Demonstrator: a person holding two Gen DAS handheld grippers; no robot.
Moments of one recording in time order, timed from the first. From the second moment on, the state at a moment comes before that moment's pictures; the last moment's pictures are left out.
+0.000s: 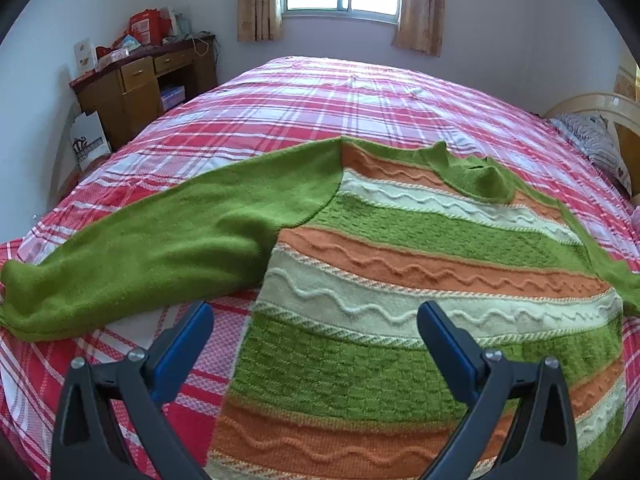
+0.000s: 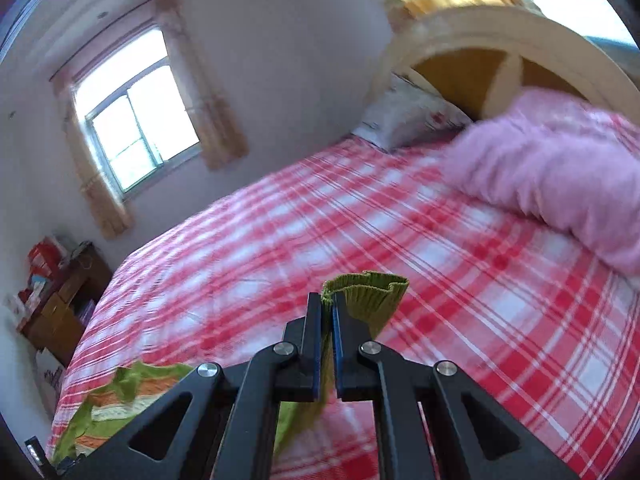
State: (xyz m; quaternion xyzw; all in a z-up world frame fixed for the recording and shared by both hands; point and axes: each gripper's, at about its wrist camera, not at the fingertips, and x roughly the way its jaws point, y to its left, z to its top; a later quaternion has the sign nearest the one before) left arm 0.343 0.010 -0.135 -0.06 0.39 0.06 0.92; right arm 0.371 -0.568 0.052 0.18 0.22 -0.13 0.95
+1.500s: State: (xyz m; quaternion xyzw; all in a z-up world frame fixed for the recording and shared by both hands) left arm 0.319 0.036 -0.153 -0.09 0.41 0.01 0.91; right arm 0.457 -0.123 -0.091 -0.03 0.34 0.23 0.91
